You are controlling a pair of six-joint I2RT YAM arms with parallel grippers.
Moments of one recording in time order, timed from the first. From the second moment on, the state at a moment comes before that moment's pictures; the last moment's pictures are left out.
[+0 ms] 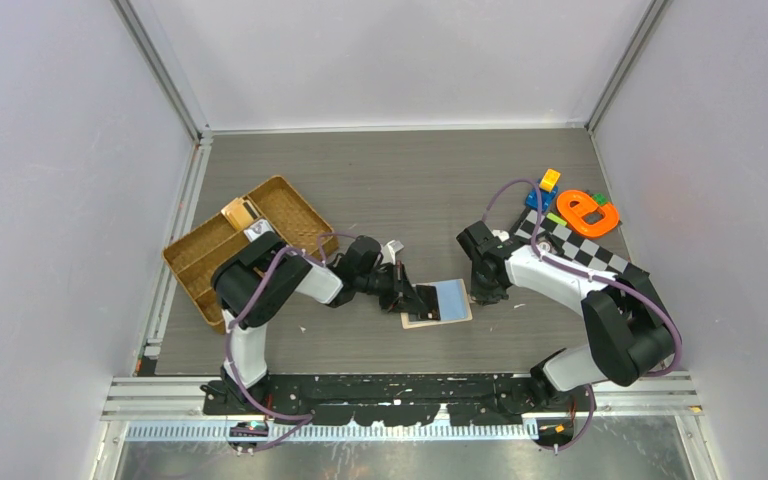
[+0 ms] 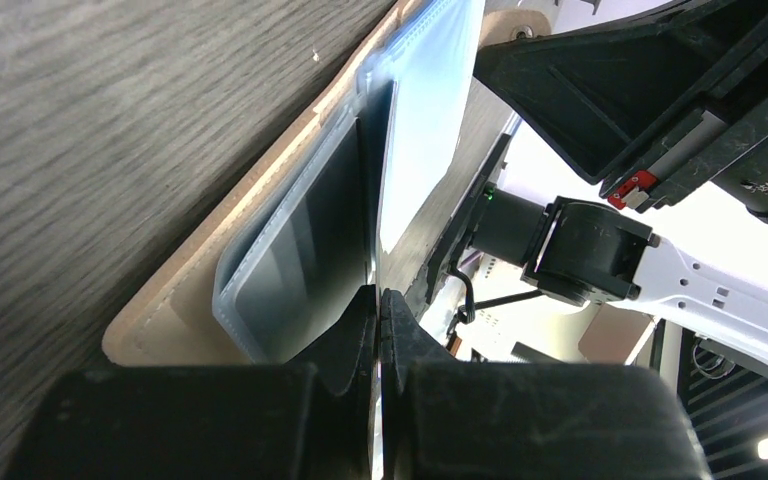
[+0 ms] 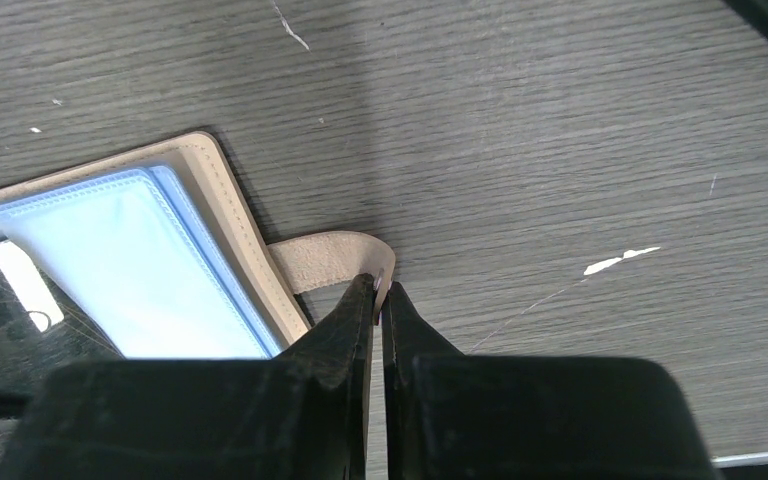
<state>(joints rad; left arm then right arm) -0.74 1.93 0.73 0.57 0.72 -1.15 0.53 1.44 0.77 -0.68 0.22 0.64</state>
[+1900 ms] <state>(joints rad) -0.77 1.97 0.70 0.71 0.68 -1.22 0.53 1.45 0.77 -0.68 0.22 0.65</state>
